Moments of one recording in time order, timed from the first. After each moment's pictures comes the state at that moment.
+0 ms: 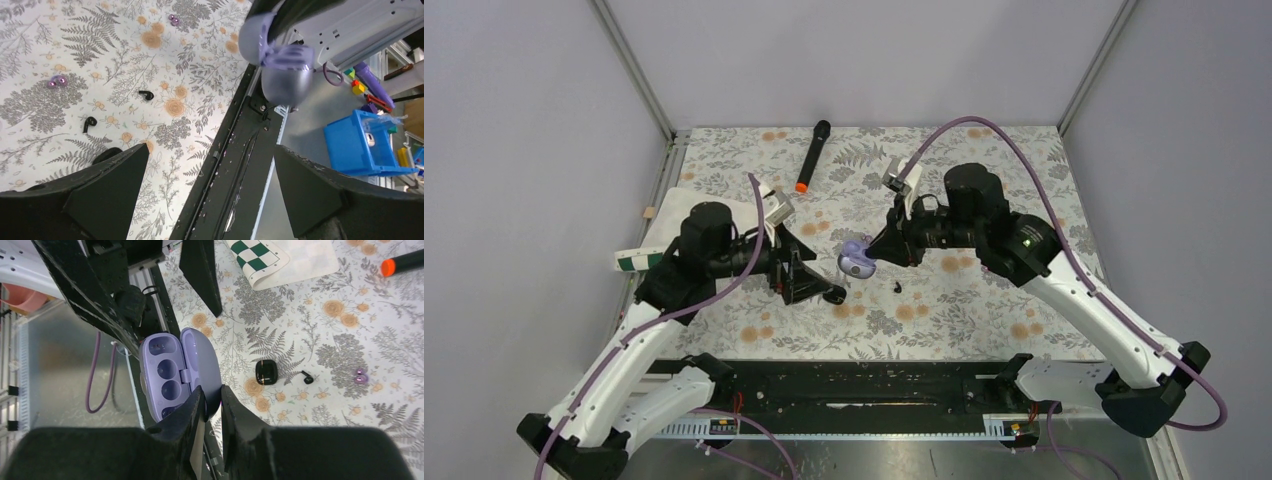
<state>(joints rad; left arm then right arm) -0.52 0.85 0.94 -0.44 0.75 -0.22 0.77 1.17 1.33 -0.60 -0.52 0.08</state>
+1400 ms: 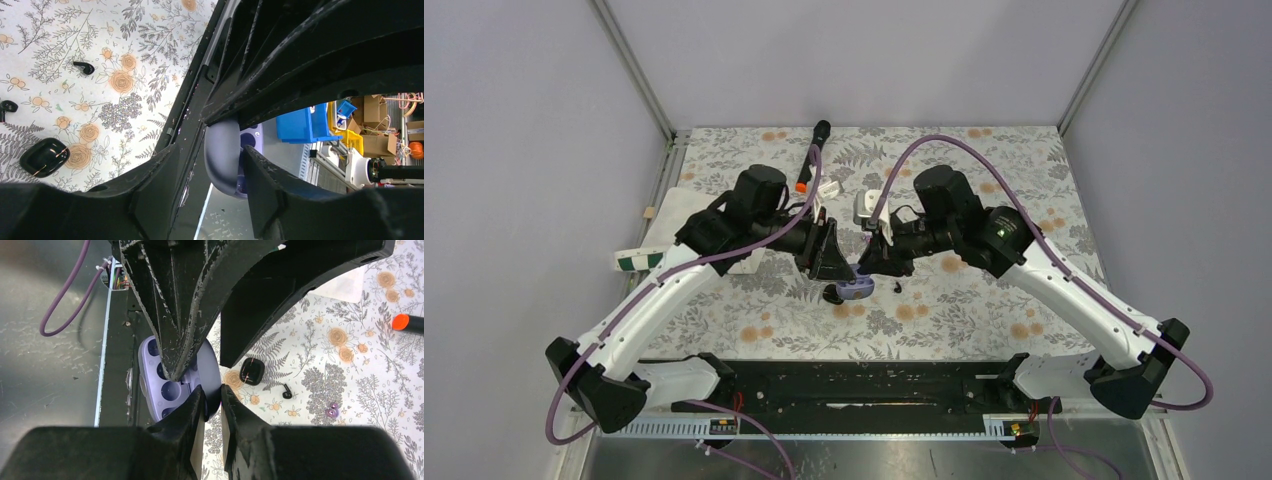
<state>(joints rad) -0.64 1.18 1.27 -0.72 0.82 -0.25 0.83 1.26 1.39 -0.74 -0.65 -0.40</state>
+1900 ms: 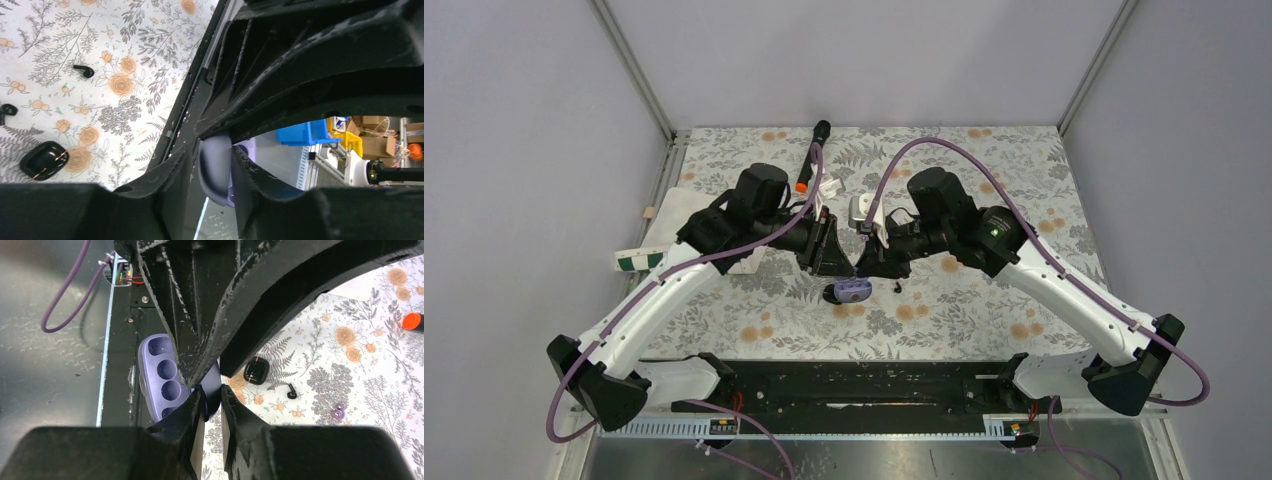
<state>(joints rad) -0.65 1.19 1.28 -0.72 0.82 -0.26 0.84 1.29 1.39 -0.75 -0.65 -0.40</state>
